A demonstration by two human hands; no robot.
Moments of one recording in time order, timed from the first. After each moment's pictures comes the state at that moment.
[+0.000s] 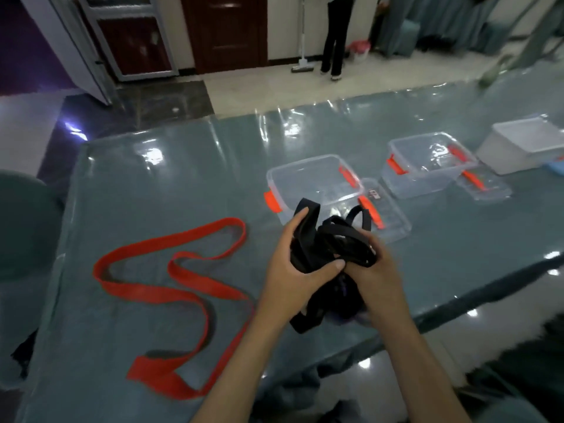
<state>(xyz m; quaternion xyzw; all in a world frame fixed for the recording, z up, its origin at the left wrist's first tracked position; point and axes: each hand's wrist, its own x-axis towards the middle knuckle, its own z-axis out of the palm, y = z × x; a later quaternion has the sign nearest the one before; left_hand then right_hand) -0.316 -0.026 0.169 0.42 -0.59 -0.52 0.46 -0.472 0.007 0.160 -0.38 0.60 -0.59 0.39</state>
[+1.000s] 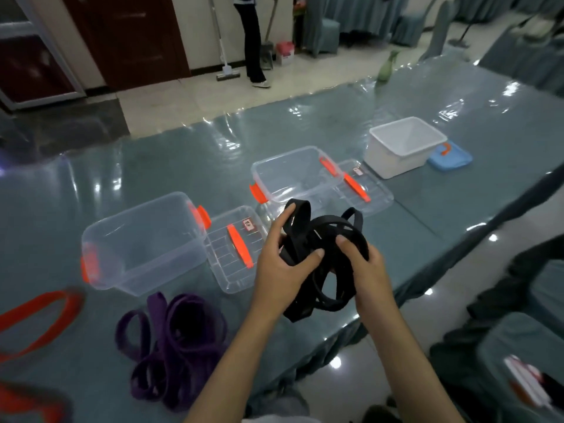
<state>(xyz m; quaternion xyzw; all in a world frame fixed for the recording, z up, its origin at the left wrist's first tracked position) -0.734 -0.068 0.173 0.38 -0.61 -0.55 0.42 -0.867 -0.004 0.179 -0.23 0.63 -0.63 0.39</state>
